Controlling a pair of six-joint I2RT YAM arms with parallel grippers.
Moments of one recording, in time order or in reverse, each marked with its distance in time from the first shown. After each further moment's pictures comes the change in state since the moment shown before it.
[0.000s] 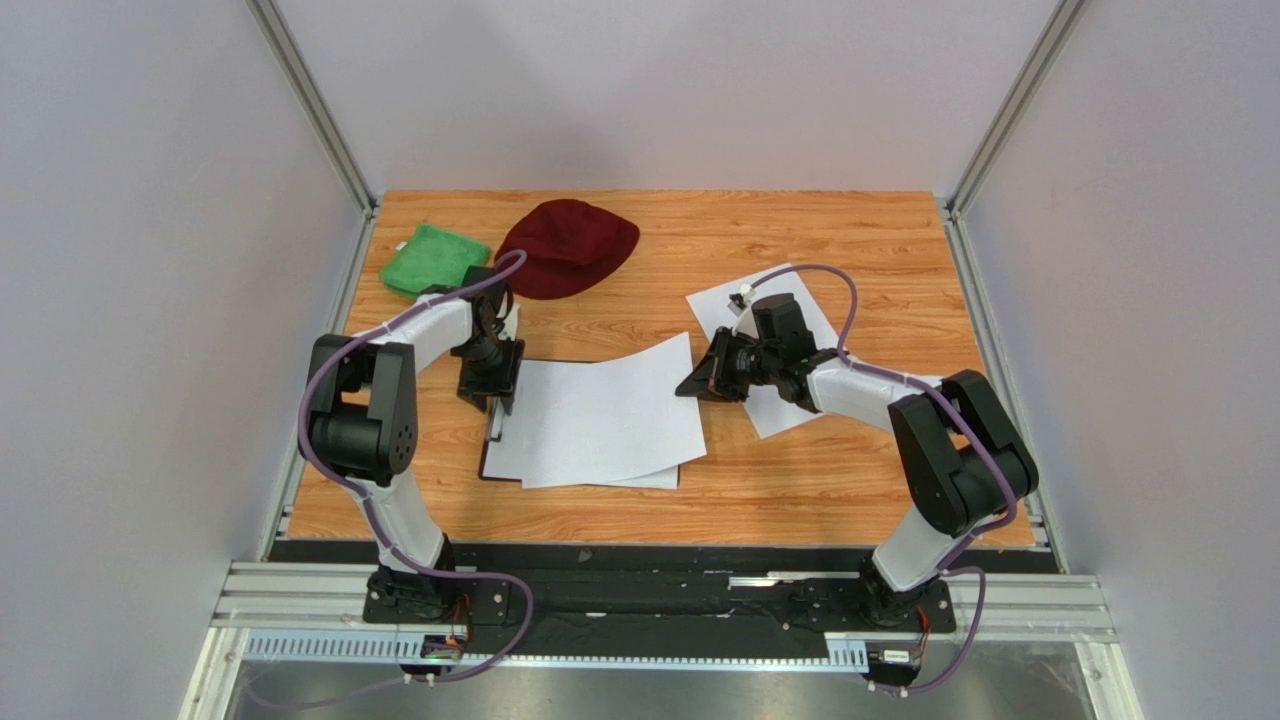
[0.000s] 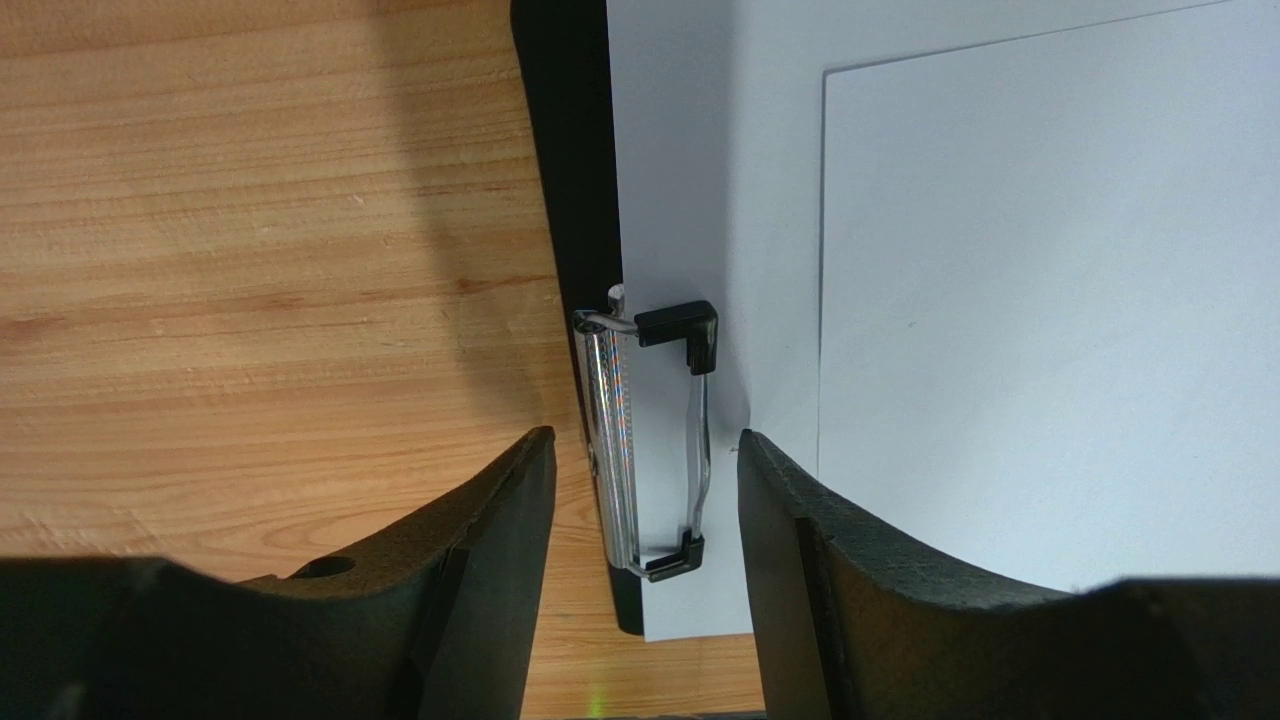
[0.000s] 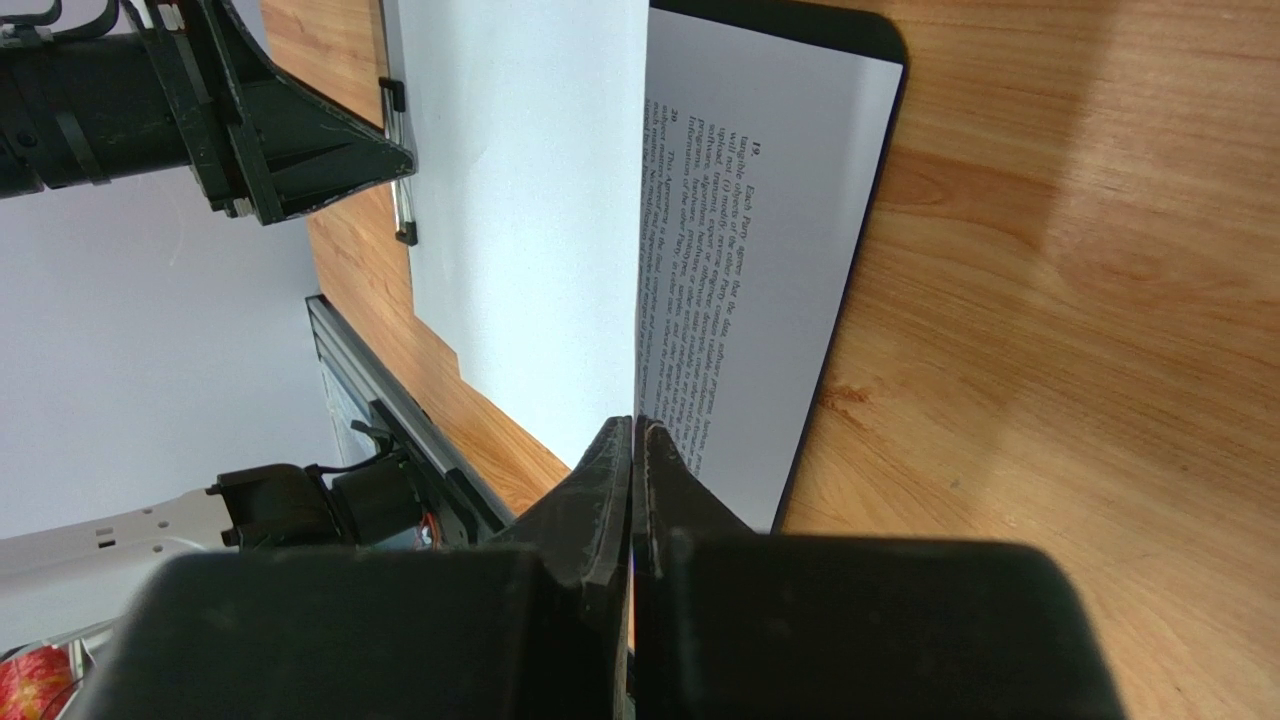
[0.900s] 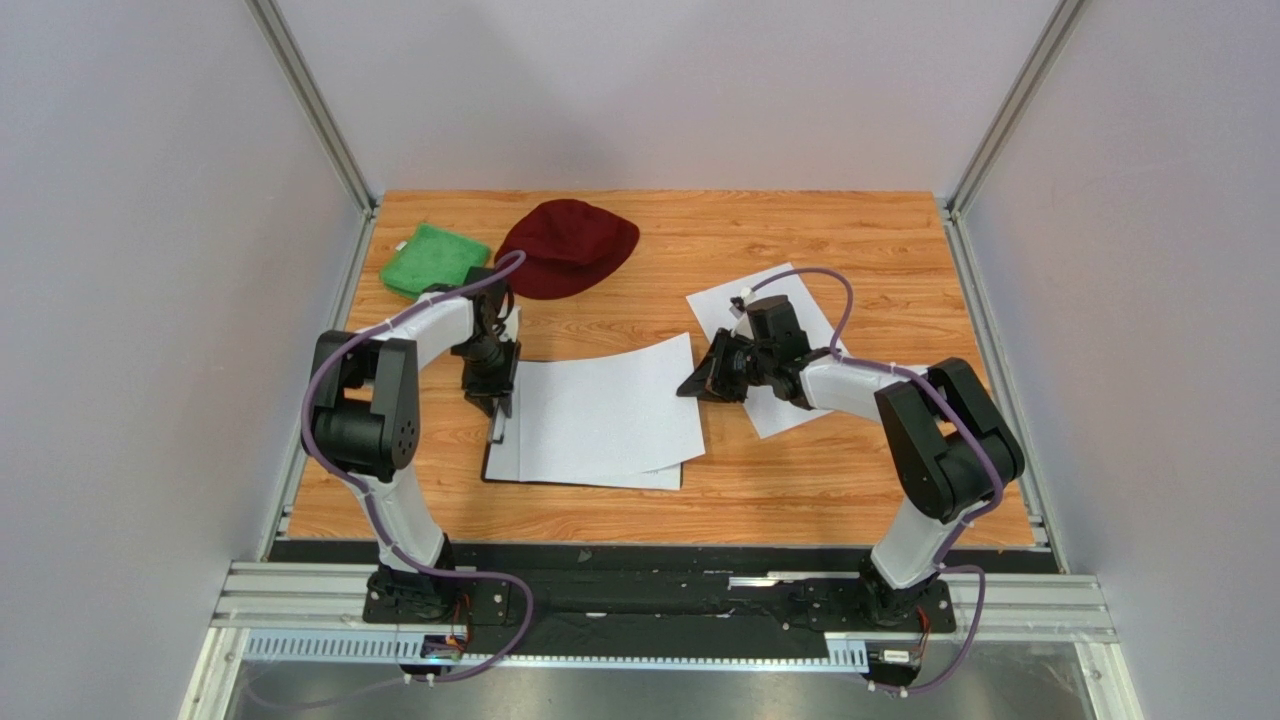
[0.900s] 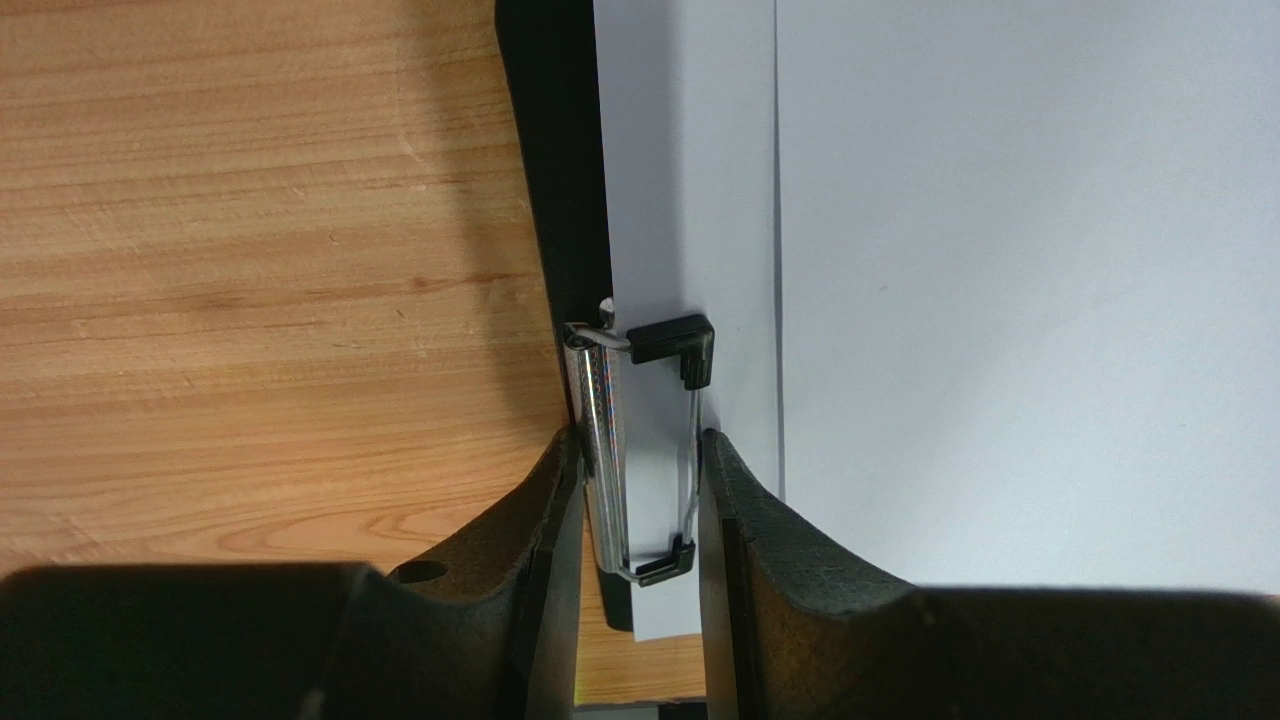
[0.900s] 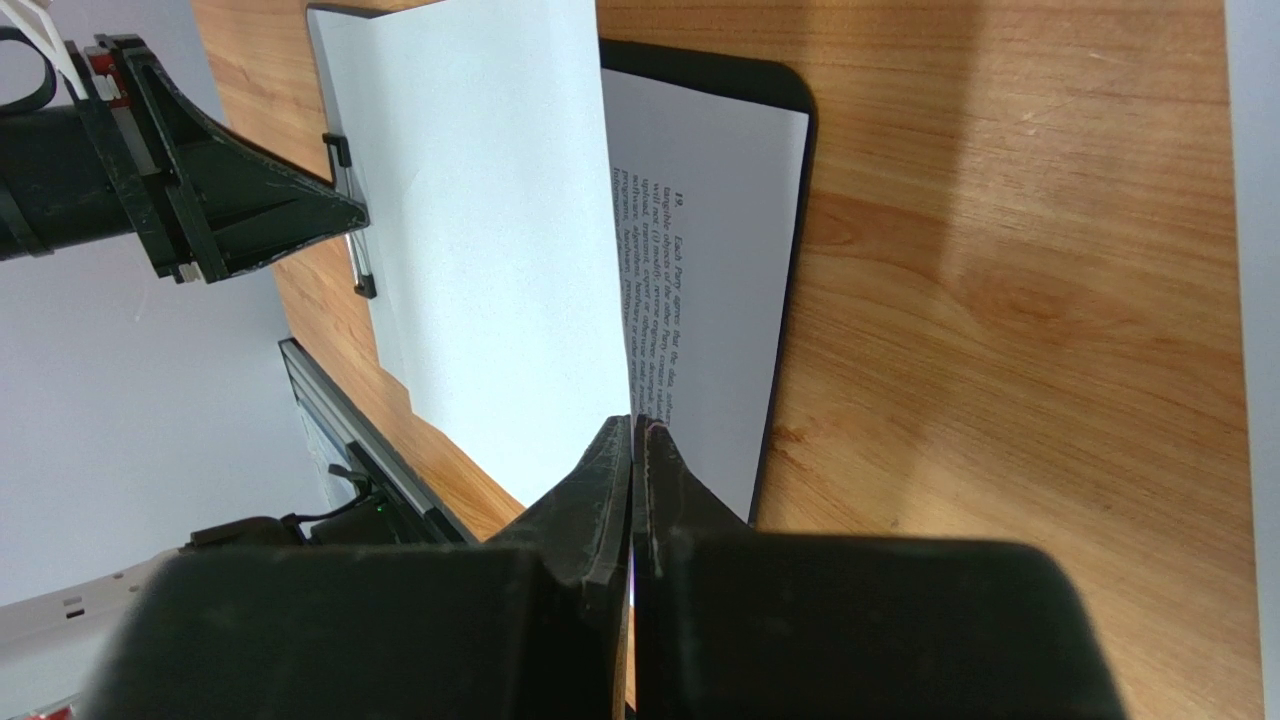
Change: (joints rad) left arm -0.003 0.026 0.012 -0.023 0.034 -0.024; right arm 0.000 0.064 0.017 0.007 0.054 0.022
